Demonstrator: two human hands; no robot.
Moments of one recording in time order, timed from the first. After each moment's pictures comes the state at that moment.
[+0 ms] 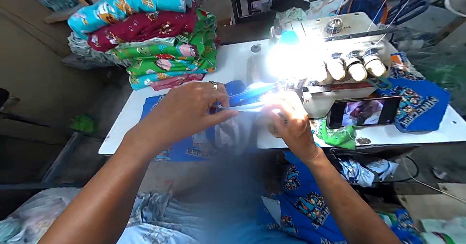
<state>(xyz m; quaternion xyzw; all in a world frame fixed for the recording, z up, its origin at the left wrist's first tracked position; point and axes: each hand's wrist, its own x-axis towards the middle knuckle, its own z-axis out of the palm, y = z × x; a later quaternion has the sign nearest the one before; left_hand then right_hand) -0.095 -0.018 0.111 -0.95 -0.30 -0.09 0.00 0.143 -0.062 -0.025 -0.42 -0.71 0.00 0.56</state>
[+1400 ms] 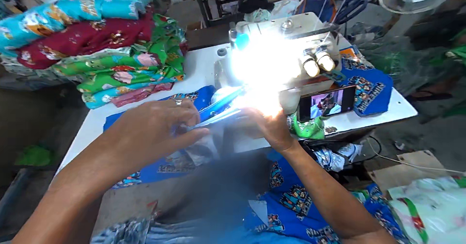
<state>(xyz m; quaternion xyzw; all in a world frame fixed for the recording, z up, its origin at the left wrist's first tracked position) -0.088 -0.028 0.108 -0.95 -0.29 -0.10 -0.02 0.162 -0.057 -0.042 -0.44 -0.69 -0.06 0.57</state>
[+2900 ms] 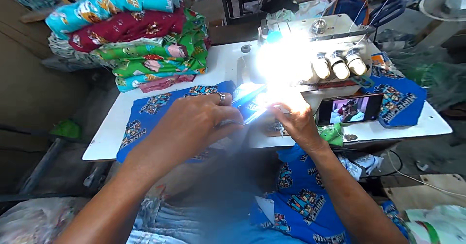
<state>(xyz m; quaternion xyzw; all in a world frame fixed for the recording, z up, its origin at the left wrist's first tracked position) -0.070 -0.050 0.103 -0.96 -0.26 -0.12 0.05 0.181 -0.059 -0.027 -0.42 -0.74 -0.01 0.53</state>
